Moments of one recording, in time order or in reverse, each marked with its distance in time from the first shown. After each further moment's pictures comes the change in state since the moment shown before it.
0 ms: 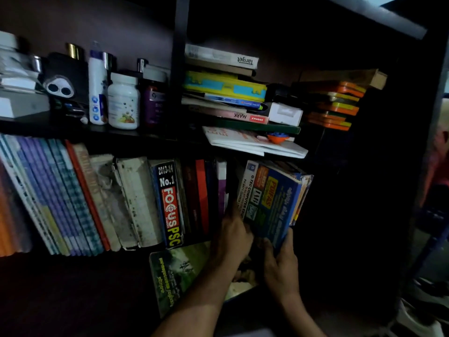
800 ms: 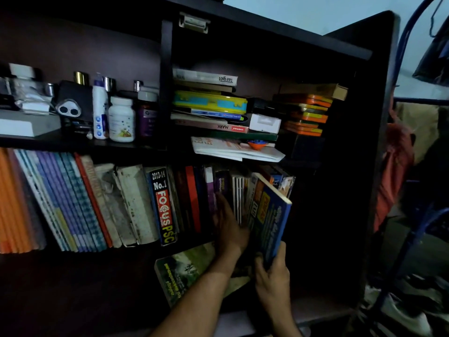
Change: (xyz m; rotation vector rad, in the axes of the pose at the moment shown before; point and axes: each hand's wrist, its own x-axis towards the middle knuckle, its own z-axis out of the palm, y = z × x) left_hand -0.016 0.037 0.006 -0.244 -0.008 -0.137; right_hand -0.036 -0.005 -0.035 -0.063 -0.010 0.036
